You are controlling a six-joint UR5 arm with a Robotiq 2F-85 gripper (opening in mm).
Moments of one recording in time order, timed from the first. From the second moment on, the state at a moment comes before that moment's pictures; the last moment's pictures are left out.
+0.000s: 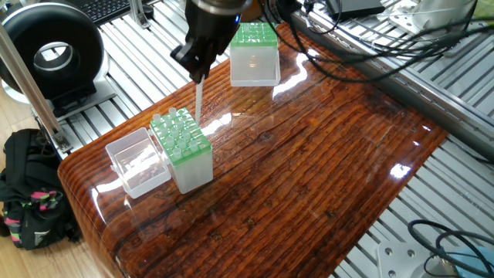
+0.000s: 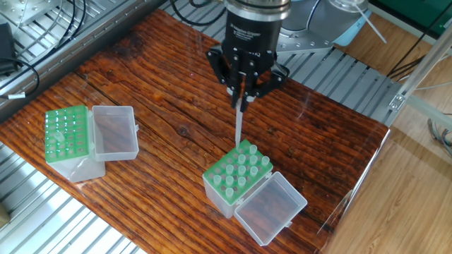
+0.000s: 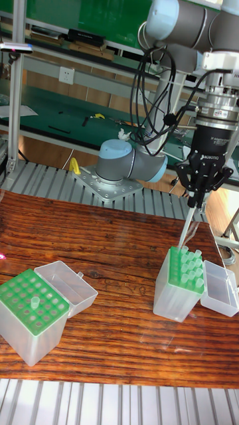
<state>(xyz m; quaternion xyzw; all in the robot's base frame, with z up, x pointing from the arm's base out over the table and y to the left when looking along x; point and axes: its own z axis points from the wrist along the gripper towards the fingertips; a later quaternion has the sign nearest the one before) 0.514 0.166 0.284 -0.09 0.99 0.04 0.14</state>
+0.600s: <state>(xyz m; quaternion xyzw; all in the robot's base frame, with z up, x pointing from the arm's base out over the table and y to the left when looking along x) 0.505 0.168 0.272 -0.09 0.99 0.03 0.13</state>
